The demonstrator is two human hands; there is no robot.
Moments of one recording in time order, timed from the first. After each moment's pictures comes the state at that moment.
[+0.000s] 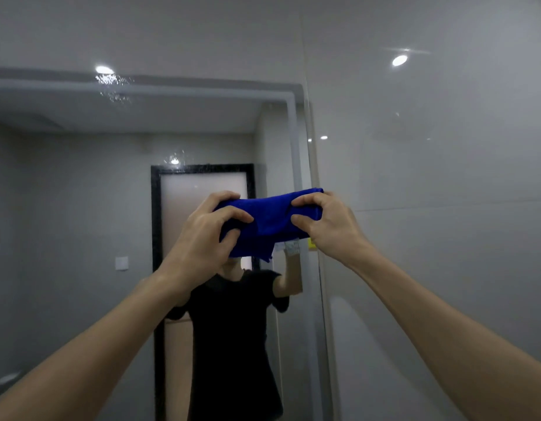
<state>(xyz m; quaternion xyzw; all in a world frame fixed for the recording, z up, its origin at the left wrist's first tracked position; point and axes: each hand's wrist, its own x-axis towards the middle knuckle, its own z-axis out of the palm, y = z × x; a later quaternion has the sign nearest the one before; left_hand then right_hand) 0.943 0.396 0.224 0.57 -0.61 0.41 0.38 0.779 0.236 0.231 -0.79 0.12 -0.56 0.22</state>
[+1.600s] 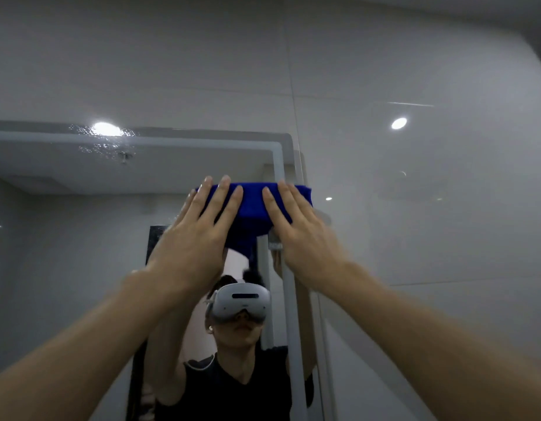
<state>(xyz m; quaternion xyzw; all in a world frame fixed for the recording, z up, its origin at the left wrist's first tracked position) 0.983 0.289 0.320 0.58 -0.45 0.66 0.13 0.837 0.141 0.314 -0.79 0.11 -0.54 -0.28</state>
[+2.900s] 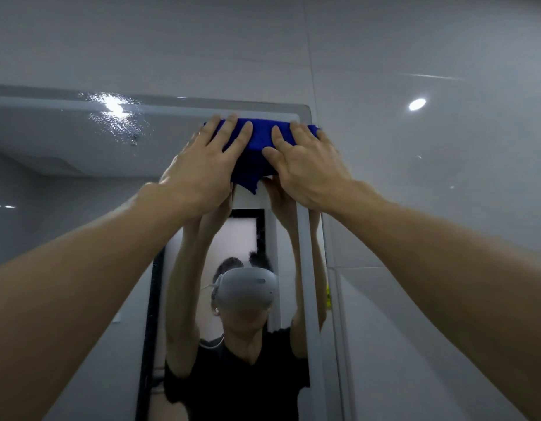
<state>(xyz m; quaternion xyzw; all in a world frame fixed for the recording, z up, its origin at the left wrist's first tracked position) 0.978 0.304 0.379 0.63 -0.44 0.62 0.15 0.841 0.174 0.382 -0.77 0.17 -0.52 -0.31</state>
